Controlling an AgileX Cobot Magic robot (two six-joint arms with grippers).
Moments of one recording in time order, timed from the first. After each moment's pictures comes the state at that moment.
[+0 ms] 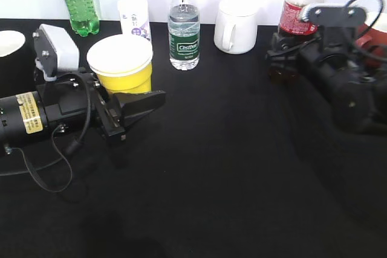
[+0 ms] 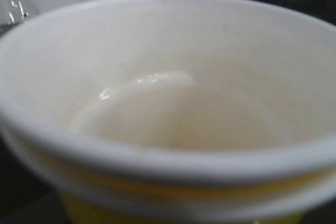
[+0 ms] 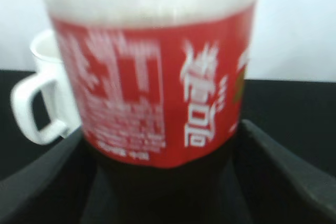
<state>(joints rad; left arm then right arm) -0.36 1.75 -0.53 0.77 -1.09 -0.37 0.39 1.96 -0.77 0.36 -0.98 -0.14</state>
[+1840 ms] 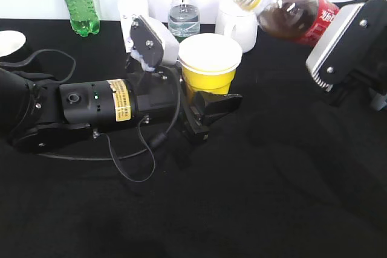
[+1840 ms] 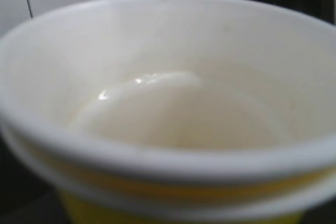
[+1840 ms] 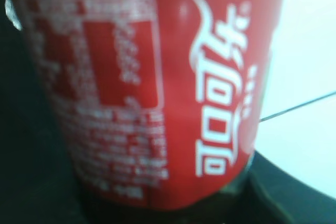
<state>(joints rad) -0.66 1.83 -0.79 0.68 -0.83 -0.42 0.39 1.36 -0.48 0.03 -0.68 -1.05</state>
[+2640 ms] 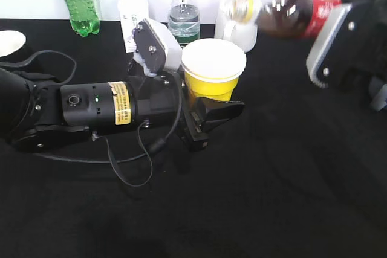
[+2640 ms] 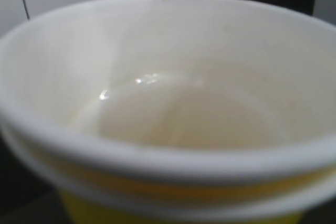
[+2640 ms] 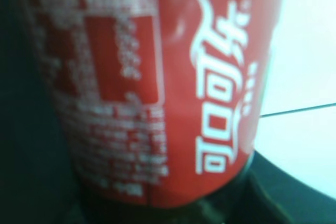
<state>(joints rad) -0.66 1.83 -0.79 0.73 -0.83 -0.42 0.39 1.36 -0.52 0.14 -0.68 -1.37</state>
